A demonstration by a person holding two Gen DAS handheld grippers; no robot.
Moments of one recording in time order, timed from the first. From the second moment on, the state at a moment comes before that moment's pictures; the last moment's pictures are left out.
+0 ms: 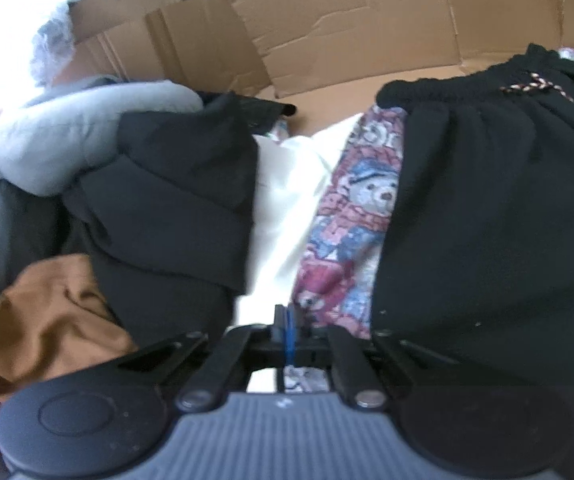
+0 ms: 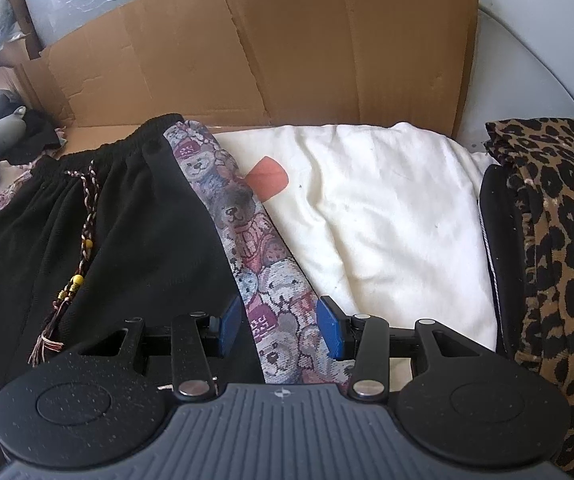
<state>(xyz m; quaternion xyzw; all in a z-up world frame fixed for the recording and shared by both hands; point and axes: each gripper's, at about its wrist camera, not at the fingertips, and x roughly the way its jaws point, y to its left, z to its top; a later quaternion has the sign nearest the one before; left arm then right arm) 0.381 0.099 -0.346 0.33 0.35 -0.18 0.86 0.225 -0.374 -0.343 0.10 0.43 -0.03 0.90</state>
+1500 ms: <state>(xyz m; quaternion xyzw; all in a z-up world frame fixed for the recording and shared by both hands) 0.366 0.091 -0.372 0.36 0.35 -0.19 0.84 0.252 -0.359 -0.376 0.02 0.46 -0.03 0.88</state>
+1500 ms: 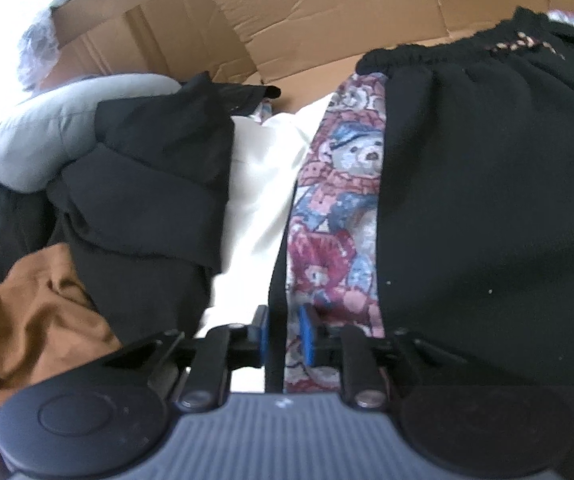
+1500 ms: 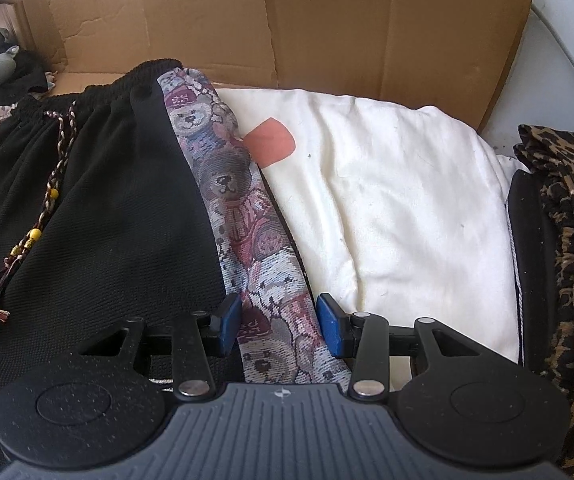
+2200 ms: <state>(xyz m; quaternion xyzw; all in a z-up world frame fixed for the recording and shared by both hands) 0.371 0.088 -0.367 0.36 0.35 -0.21 0.84 0.251 -0.360 -0.375 0.02 0.47 -0.02 0.88</state>
